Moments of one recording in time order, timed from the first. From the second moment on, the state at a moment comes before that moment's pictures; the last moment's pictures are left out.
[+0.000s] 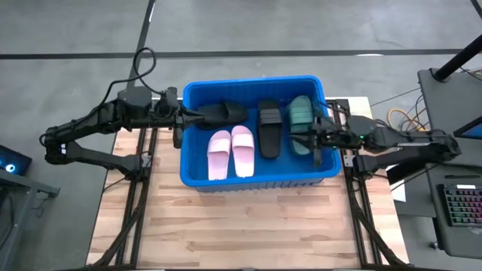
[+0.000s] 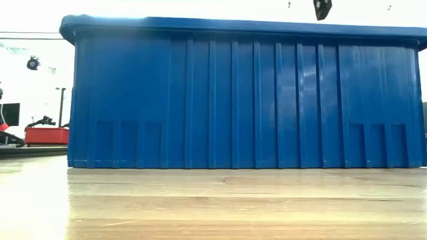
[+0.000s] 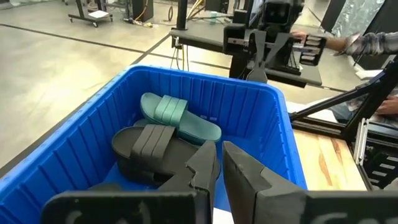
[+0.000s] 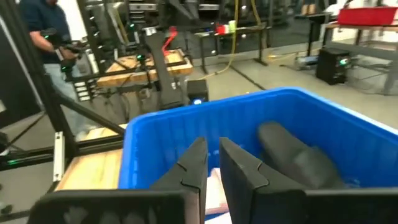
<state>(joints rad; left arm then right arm) 0.18 0.96 1.31 -0.59 -0.04 -0.12 0.01 0.83 0.80 -0.05 0.12 0.12</state>
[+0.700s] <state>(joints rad) 0.18 0.96 1.31 -0.58 -0.04 -0.12 0.01 0.23 0.44 -0.06 0.13 0.18</state>
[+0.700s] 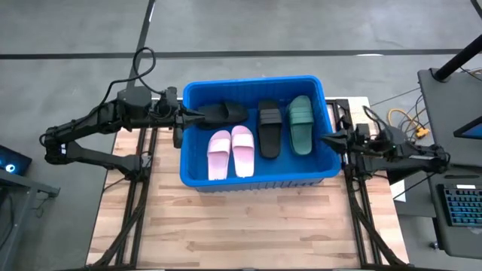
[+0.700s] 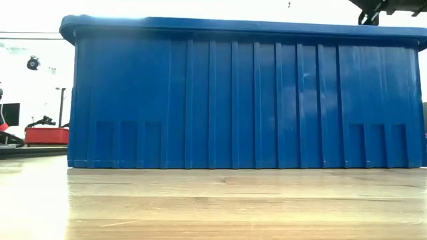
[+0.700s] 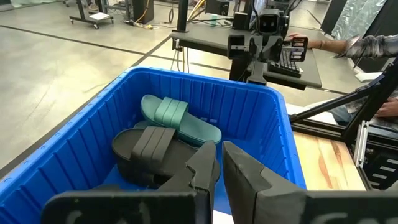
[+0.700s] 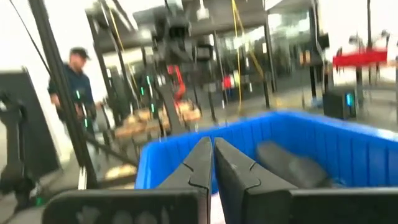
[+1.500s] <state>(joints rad) 0.18 0.98 1.31 -0.52 -0.09 -0.12 0.01 0.03 0.01 0.49 0.05 0.13</state>
